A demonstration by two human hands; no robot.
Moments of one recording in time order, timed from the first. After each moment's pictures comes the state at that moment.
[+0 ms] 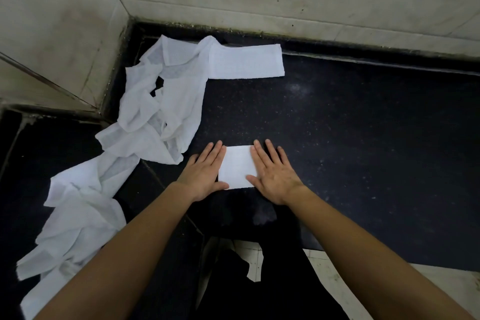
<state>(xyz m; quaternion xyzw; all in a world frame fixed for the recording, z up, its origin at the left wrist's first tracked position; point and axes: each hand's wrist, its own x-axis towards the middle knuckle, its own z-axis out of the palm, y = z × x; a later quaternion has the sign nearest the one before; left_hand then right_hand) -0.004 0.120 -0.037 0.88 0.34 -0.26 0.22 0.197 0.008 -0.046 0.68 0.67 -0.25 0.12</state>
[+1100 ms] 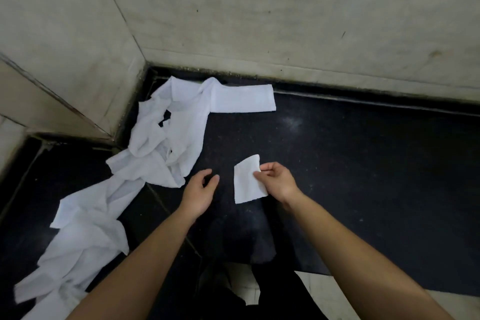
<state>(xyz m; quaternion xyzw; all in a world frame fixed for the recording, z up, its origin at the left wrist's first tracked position) -0.003 0.100 -0.012 0.58 0.61 0.11 0.54 0.201 0.028 0.008 0.75 0.18 -0.52 -0.37</state>
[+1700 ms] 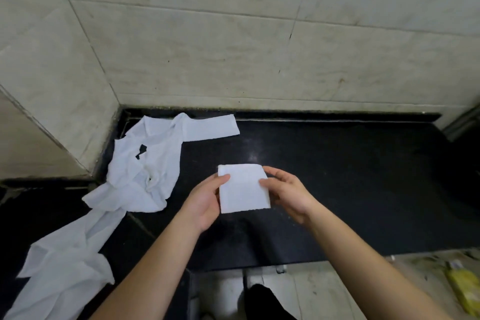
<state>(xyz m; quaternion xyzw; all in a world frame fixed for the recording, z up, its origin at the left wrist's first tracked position) 0.026 0.061 0.092 0.31 0.36 0.16 0.86 0.192 -0.063 0.129 0.67 0.18 -0.51 -0.51</state>
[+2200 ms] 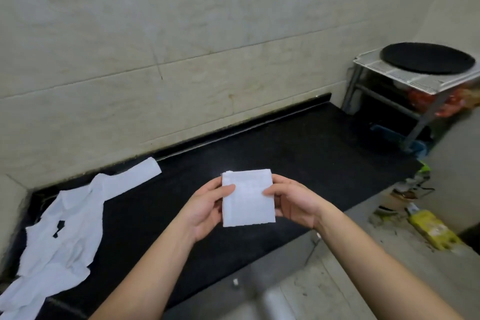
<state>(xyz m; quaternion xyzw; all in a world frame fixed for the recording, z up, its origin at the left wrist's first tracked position) 0.182 -0.112 0.185 0.50 0.27 0.03 0.82 0.319 -0.293 0.183 0.60 0.14 -0.50 -0.61</state>
